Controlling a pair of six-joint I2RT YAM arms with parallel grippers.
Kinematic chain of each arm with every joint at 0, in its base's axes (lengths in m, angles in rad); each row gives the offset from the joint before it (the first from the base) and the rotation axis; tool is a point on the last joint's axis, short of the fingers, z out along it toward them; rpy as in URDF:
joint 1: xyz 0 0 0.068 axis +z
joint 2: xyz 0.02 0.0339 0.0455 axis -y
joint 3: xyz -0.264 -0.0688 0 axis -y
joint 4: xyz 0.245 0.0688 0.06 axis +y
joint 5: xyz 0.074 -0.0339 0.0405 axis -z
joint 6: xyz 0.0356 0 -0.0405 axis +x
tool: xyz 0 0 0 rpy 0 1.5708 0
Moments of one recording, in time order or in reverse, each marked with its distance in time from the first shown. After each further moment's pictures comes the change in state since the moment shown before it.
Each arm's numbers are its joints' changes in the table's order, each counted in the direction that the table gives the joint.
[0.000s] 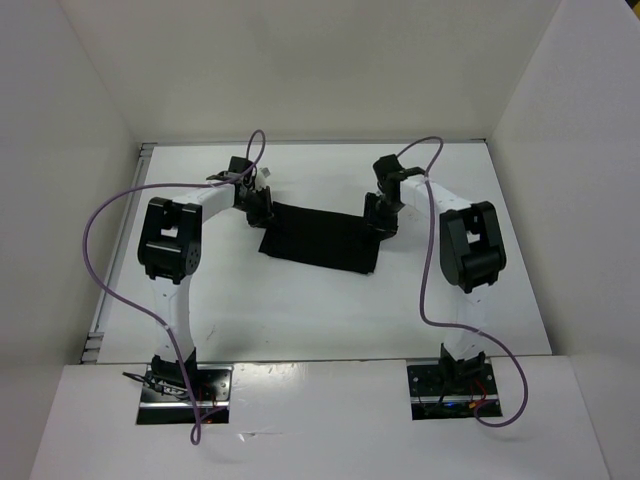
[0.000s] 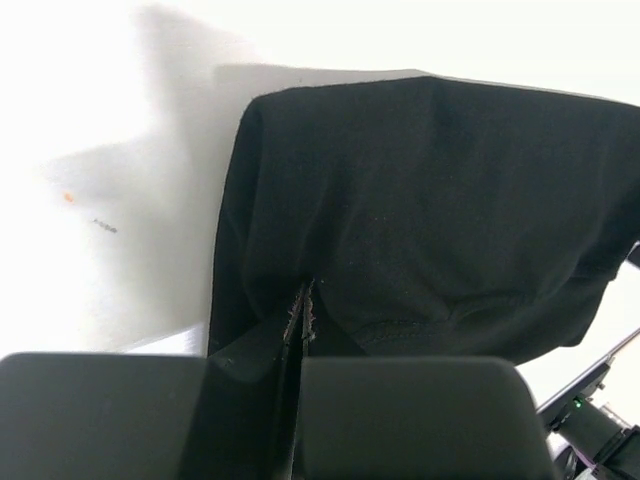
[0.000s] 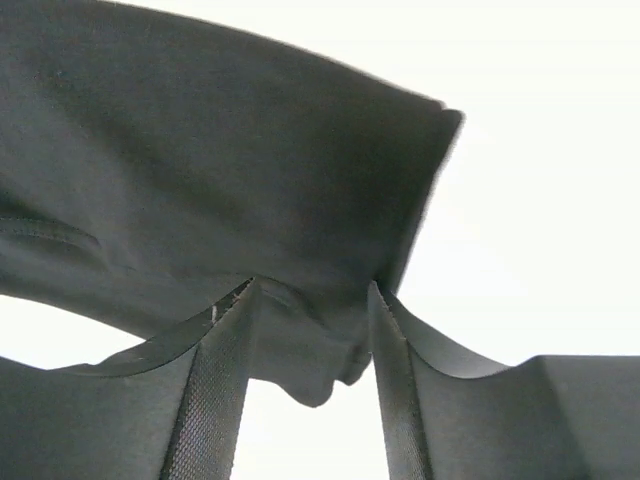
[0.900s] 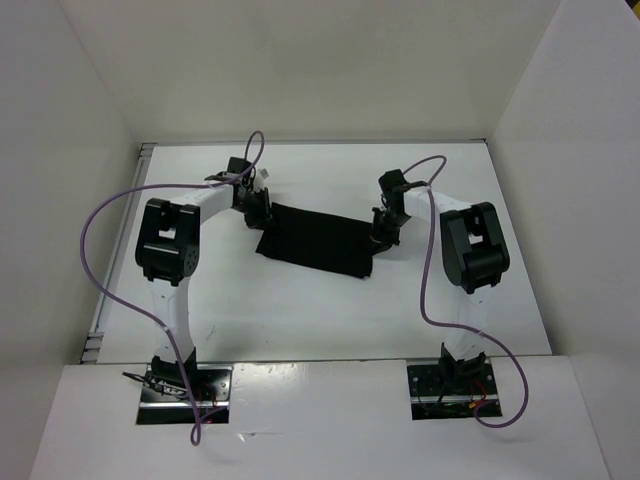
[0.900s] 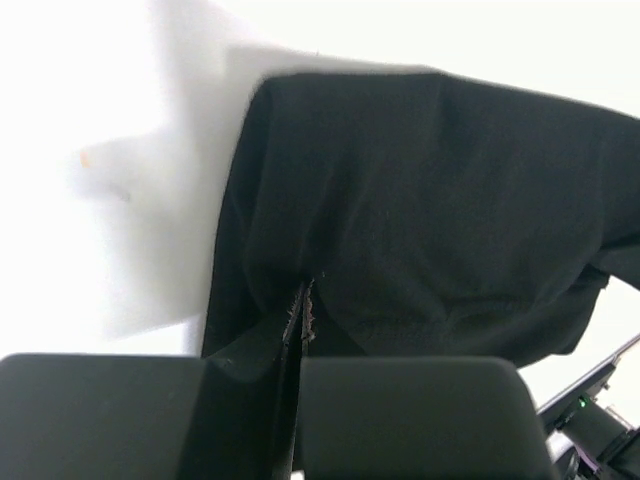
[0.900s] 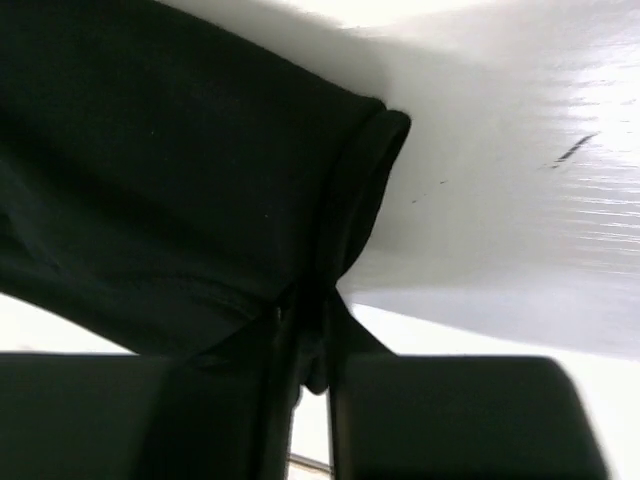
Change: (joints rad) left arm 0.000 0.024 -0.018 0.016 -0.015 0.002; right arm -0.027 0.025 -0.156 -0.076 -0.079 0.017
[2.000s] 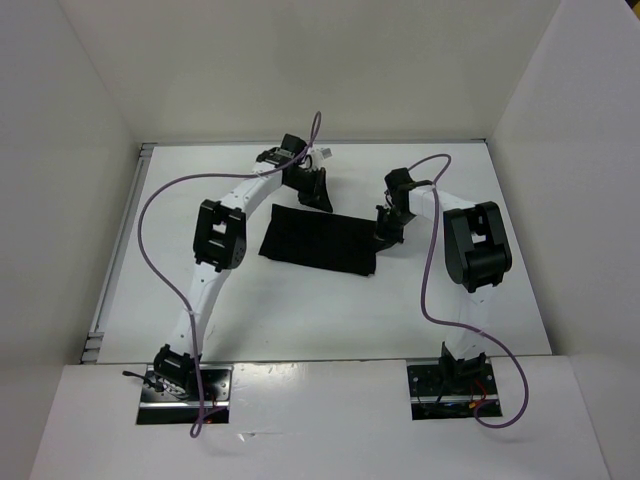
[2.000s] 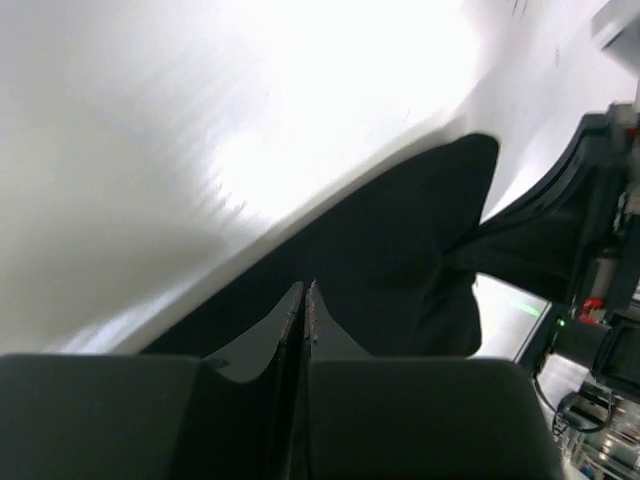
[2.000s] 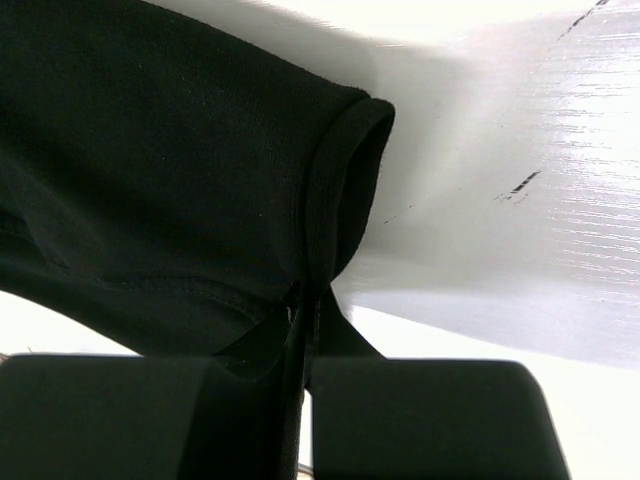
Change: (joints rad) left arm -0.184 -0.463 0.815 0.271 0.280 0.158; right arm -0.043 -0.001 -0.002 -0.018 -0.027 -0.044
